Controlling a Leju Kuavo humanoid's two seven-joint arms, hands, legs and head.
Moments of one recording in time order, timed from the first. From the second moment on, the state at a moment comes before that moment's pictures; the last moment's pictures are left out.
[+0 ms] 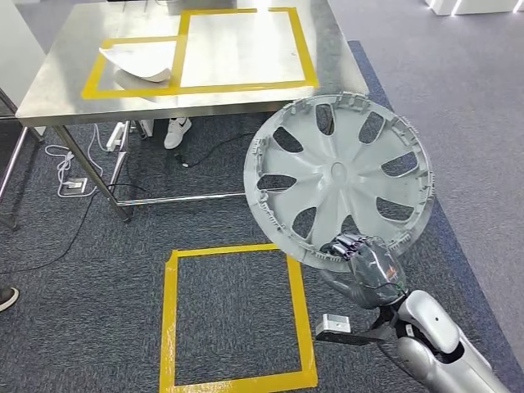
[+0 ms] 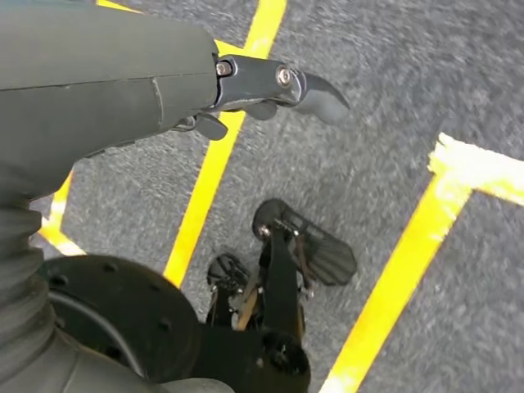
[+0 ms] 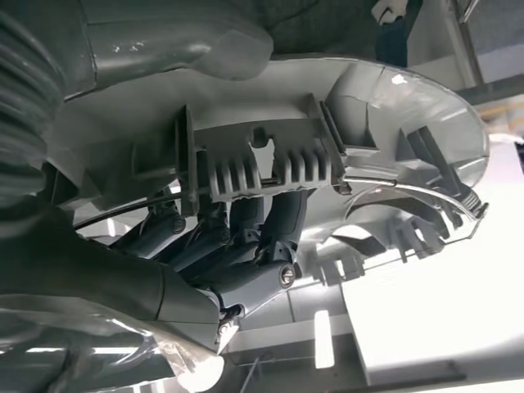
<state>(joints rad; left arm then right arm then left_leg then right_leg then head) -0.08 -0.20 1.09 -0.26 -0.57 0.22 -0.42 -0.14 -0.40 0.60 -1.54 0.92 -0.46 -0.37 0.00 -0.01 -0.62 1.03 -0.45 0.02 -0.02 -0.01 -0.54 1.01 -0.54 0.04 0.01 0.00</state>
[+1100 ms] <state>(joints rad) -0.08 -0.20 1.09 -0.26 -0.57 0.21 -0.42 -0.13 -0.40 0.60 -1.55 0.92 -0.47 -0.37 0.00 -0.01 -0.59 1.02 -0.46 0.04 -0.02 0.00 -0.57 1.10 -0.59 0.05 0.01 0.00</state>
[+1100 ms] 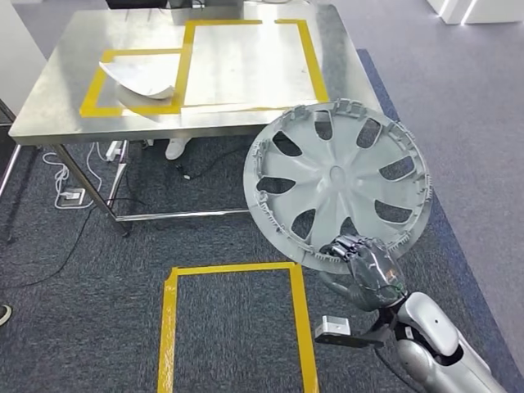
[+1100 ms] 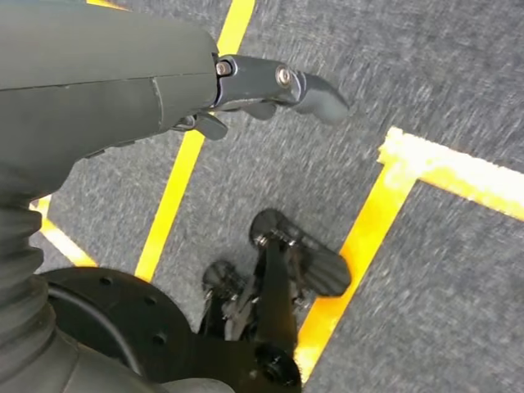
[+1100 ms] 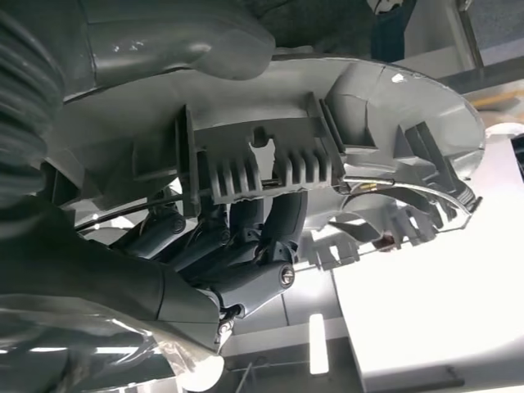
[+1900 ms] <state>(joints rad) -0.08 -0.20 1.09 -0.26 -0.57 0.20 -0.41 -0.14 -0.39 0.60 -1.55 0.91 -0.47 -0.38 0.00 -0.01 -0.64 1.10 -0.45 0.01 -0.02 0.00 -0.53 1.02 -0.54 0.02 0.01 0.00</state>
